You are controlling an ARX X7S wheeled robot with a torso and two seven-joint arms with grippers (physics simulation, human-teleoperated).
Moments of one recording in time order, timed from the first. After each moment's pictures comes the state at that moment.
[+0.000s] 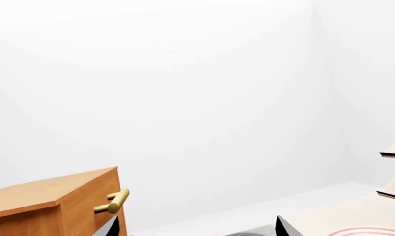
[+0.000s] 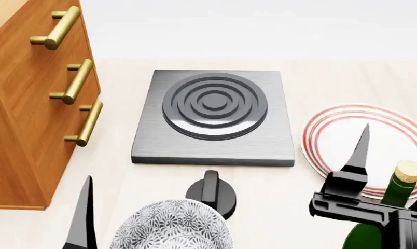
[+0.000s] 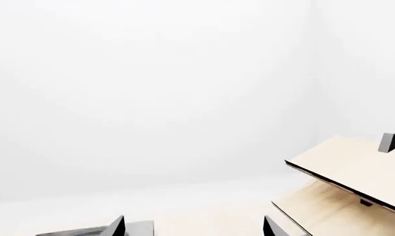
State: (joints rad) left arm -0.01 -0.03 0.29 1.05 0.23 -0.64 0.07; right arm 0.22 0.41 0.21 -0.81 0.55 0.74 0.38
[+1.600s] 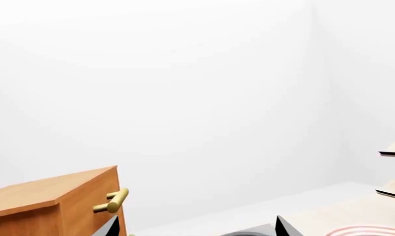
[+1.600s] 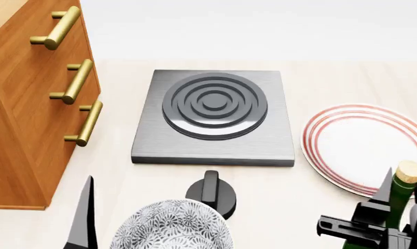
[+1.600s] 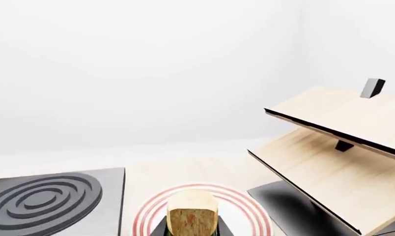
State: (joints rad) left arm -0.01 -0.03 0.29 1.05 0.24 -0.64 0.07; right arm 0.14 0.40 0.13 -0.53 0.41 0.55 0.34
